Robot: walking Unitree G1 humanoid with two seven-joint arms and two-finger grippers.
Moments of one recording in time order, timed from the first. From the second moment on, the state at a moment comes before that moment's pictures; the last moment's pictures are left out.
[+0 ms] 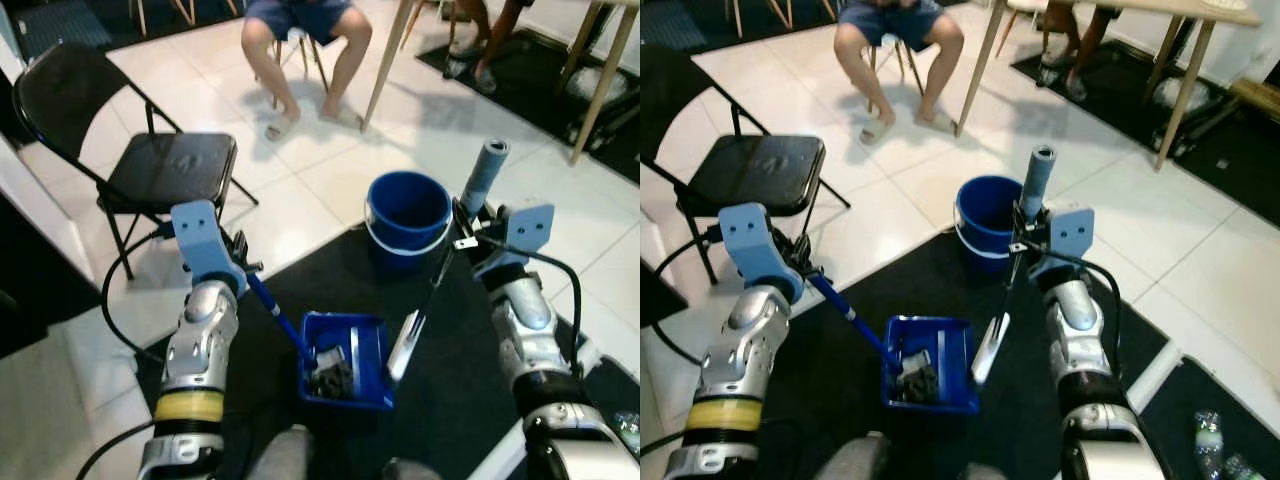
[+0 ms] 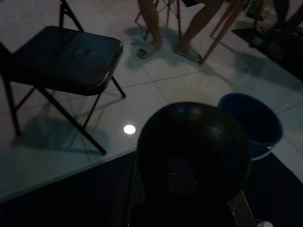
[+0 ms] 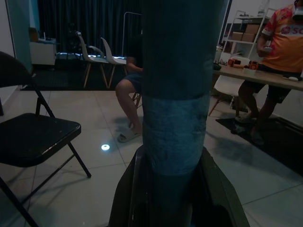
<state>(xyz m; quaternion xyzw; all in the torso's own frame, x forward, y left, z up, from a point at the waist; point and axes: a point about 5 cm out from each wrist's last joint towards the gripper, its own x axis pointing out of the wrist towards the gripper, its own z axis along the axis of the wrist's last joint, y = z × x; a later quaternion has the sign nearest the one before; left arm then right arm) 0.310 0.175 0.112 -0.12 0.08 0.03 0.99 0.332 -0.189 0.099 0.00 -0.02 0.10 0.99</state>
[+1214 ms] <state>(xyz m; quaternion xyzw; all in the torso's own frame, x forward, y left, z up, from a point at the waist) 0.318 0.146 0.129 -0.11 0.04 -0.03 0.99 0.335 -0.187 0.110 0.00 -0.04 0.10 0.99</state>
